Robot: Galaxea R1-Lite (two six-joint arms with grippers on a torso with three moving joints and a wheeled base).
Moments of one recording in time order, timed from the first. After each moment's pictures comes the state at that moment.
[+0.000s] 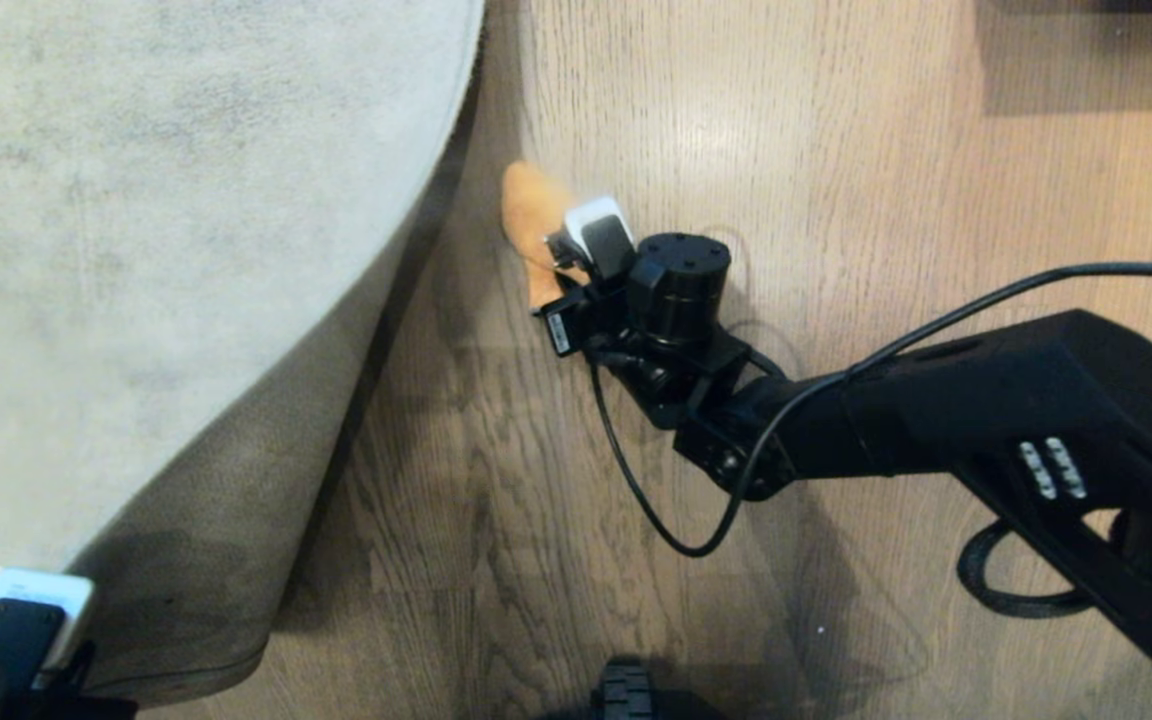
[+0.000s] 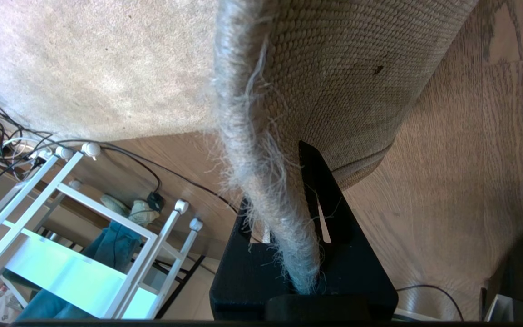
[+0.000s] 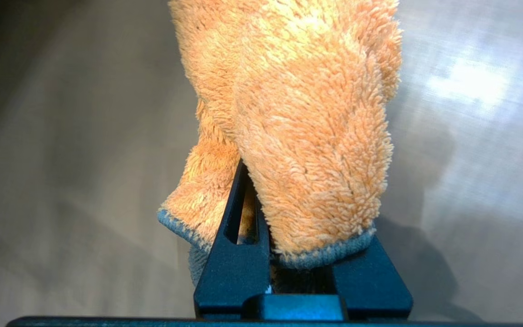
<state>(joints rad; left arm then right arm) -0.47 1.05 -0.08 -0.34 0.85 0.08 0.68 2.28 -1.59 -0.82 -0.35 -0.29</state>
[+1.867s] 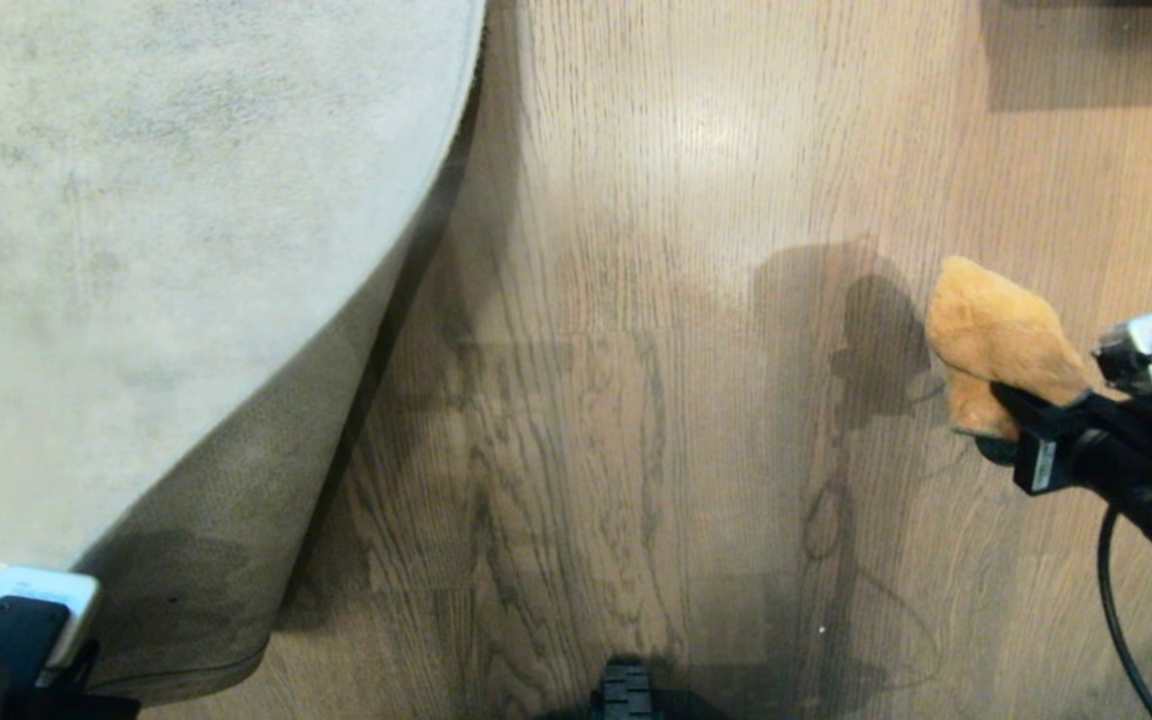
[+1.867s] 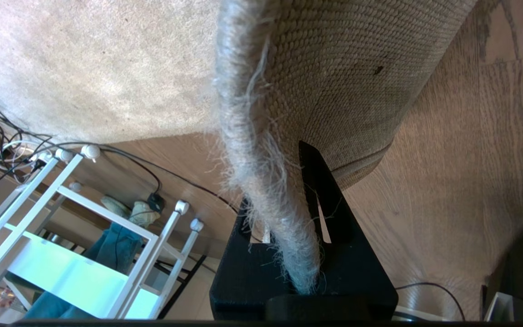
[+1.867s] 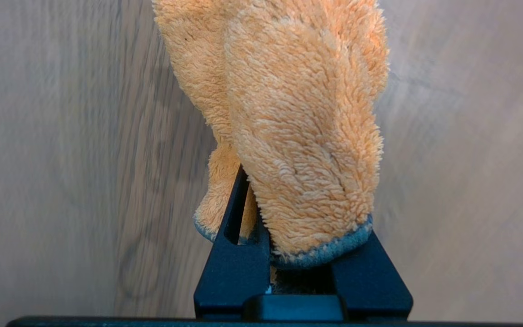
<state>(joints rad) -0.47 1.05 -0.08 -0.34 0.84 0.09 0.12 1.43 -0.28 -1.12 -0.10 -0.29</state>
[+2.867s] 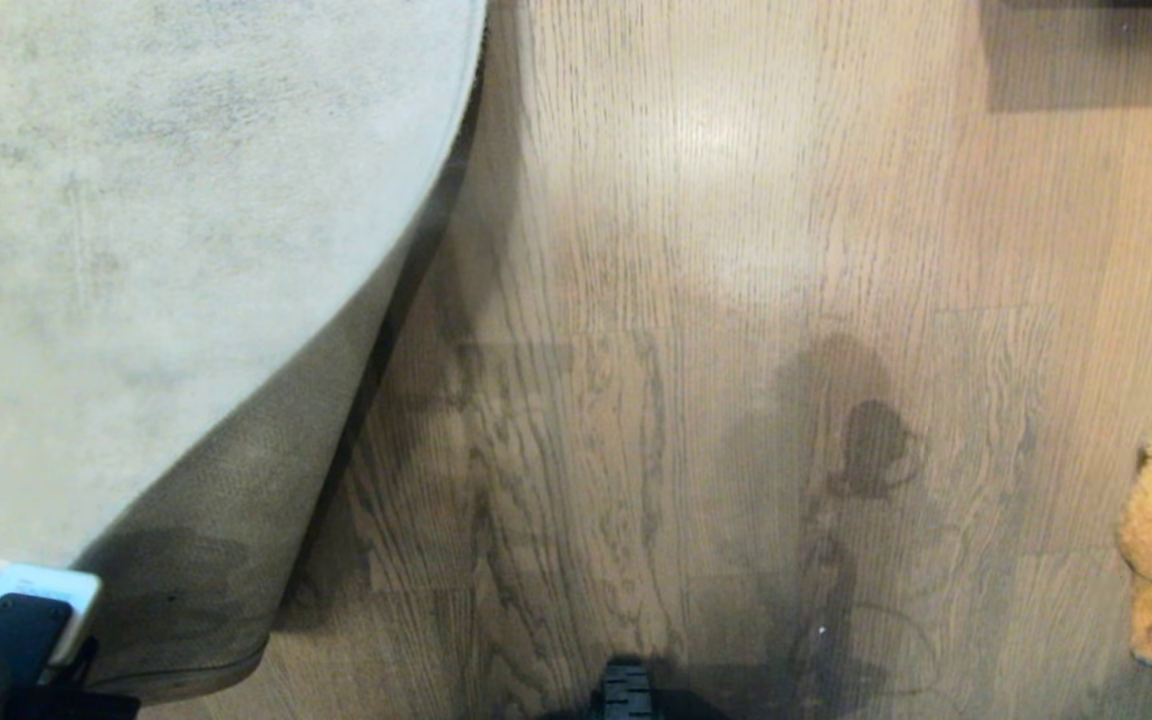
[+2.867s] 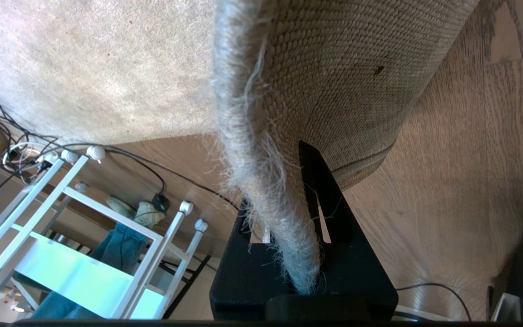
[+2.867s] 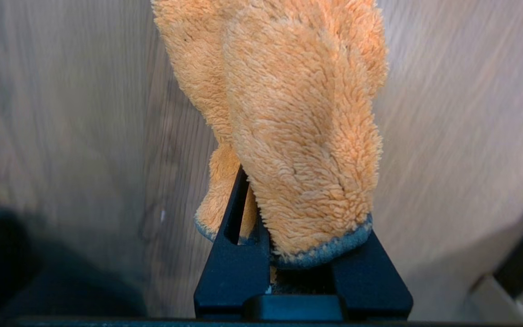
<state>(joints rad) -0.46 1.06 -0.09 -0.34 0.85 0.10 0.10 0.55 -0.01 -0.49 -0.11 -0.26</state>
